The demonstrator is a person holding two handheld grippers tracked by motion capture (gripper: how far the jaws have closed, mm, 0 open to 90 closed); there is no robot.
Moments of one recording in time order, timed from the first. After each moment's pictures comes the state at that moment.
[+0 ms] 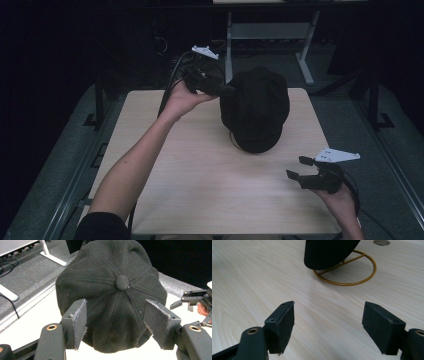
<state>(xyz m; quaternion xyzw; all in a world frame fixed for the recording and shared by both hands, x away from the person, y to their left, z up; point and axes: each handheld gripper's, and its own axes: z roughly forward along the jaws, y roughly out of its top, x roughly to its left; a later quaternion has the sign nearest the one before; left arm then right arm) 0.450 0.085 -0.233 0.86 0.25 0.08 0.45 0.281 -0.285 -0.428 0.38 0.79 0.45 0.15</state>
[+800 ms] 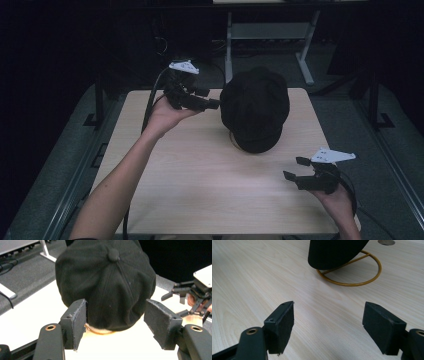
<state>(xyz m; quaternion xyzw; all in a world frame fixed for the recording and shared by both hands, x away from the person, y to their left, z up) 0.414 0.127 -0.249 0.85 0.25 0.08 0.46 0.281 -0.276 -0.428 0.38 0.80 0.44 0.15</state>
